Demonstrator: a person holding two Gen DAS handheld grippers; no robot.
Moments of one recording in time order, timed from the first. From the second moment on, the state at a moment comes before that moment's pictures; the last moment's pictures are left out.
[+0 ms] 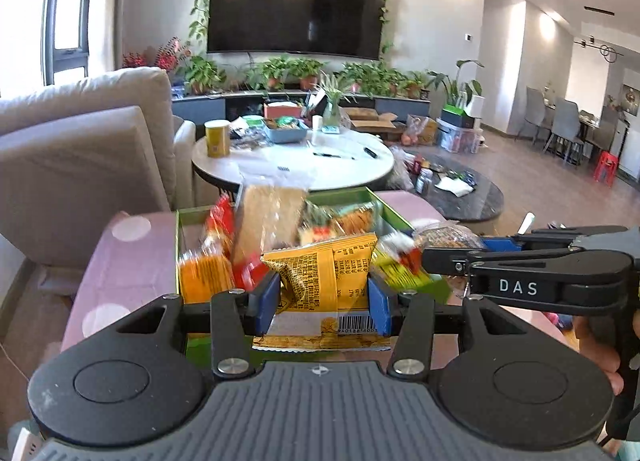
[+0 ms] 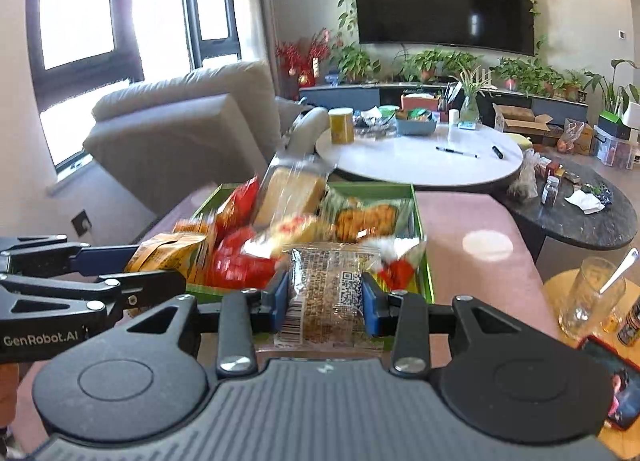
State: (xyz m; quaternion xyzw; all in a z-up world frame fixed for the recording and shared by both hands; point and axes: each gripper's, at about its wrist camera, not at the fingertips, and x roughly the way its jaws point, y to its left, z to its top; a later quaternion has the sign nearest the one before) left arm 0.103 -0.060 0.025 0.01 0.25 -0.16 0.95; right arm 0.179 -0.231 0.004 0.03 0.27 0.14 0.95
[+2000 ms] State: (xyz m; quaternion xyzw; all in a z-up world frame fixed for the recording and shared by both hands) left arm 0.216 -0.071 -0.001 0.02 0.29 -0.13 0.95; right arm 0.268 -0.232 -0.018 0.09 0.31 0.15 0.94
